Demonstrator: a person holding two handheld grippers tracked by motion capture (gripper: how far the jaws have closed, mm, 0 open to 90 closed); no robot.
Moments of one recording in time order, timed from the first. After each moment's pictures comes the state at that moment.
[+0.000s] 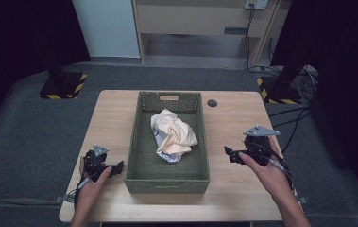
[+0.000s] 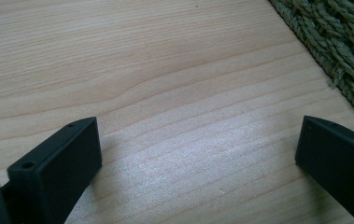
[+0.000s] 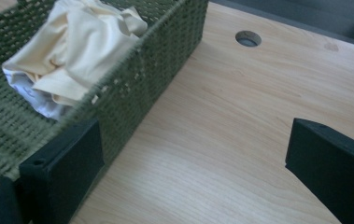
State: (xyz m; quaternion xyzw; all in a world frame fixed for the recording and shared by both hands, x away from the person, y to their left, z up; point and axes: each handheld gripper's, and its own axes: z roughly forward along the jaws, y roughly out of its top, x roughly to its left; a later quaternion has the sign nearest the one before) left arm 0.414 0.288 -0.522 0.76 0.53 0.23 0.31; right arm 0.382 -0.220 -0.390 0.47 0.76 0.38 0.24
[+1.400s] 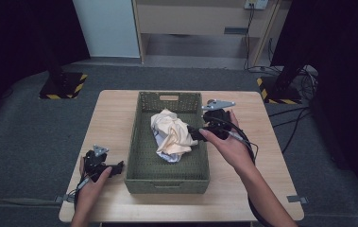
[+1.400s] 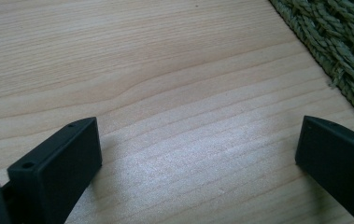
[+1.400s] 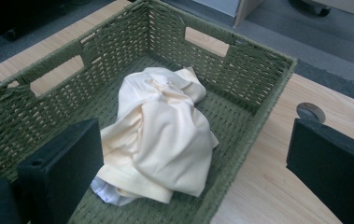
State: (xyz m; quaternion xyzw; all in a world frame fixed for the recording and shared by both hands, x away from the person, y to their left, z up) left arm 0.413 0.287 -0.522 0.76 0.53 0.23 0.31; right arm 0.439 -0.114 -0.345 0.41 0.79 0.40 0.23
